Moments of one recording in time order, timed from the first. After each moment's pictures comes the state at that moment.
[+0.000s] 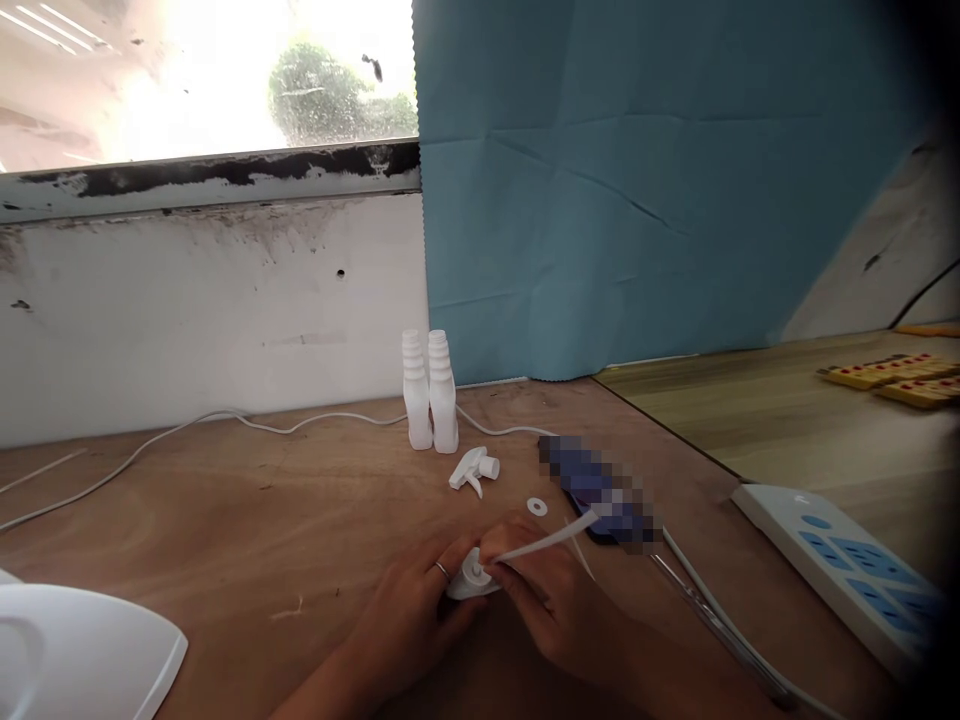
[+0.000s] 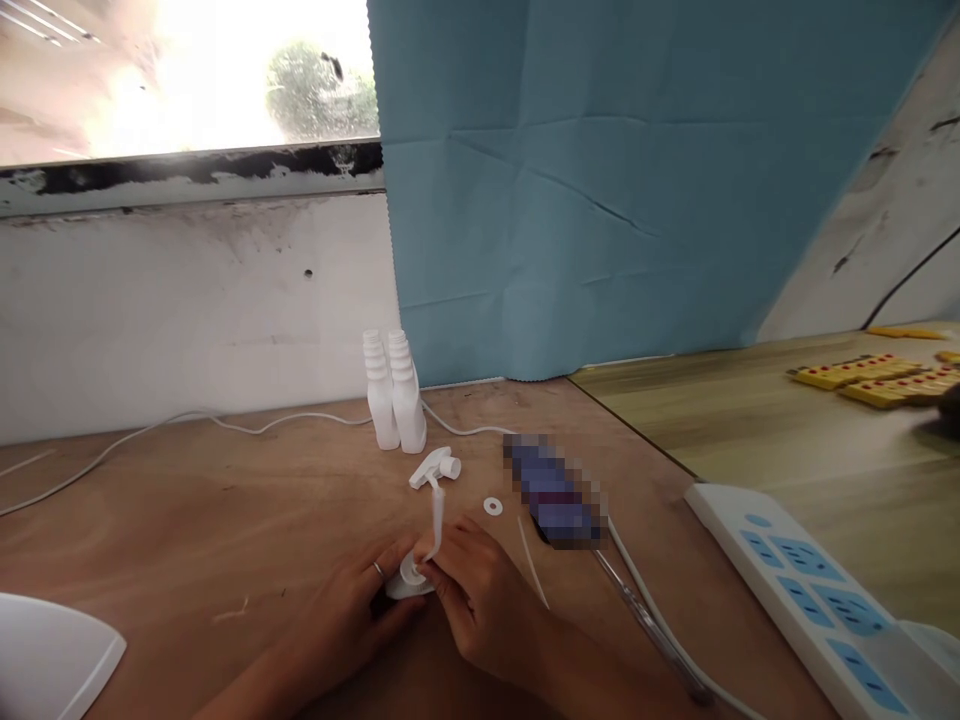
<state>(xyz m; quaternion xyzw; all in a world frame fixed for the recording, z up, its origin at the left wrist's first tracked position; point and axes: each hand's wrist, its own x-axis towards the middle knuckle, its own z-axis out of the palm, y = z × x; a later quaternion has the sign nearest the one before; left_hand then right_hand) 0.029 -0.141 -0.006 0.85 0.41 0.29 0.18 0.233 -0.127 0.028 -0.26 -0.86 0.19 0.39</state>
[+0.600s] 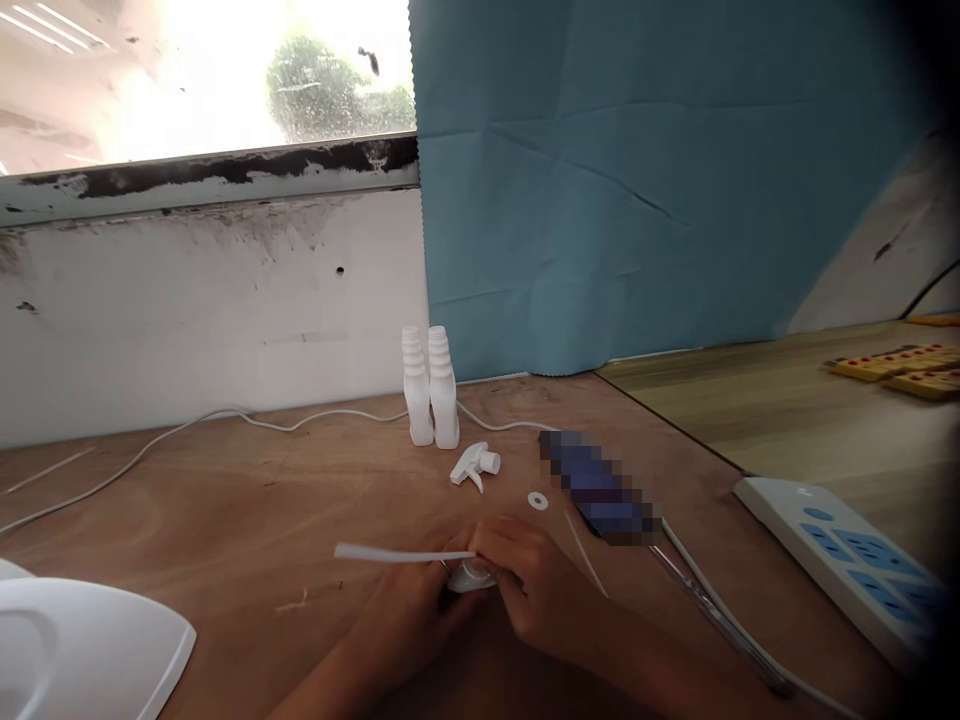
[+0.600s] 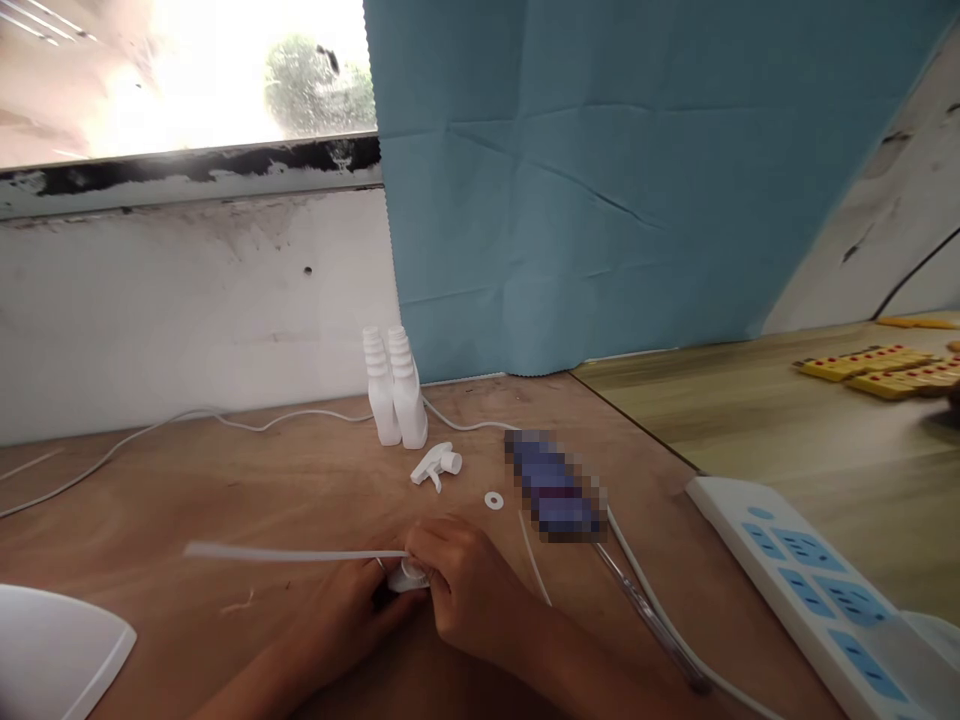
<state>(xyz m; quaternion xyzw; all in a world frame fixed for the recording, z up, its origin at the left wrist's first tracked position) 0.031 -0.145 -0.003 0.82 0.45 0.29 0.22 0.222 -0.122 0.027 -0.30 -0.87 0.21 0.34</state>
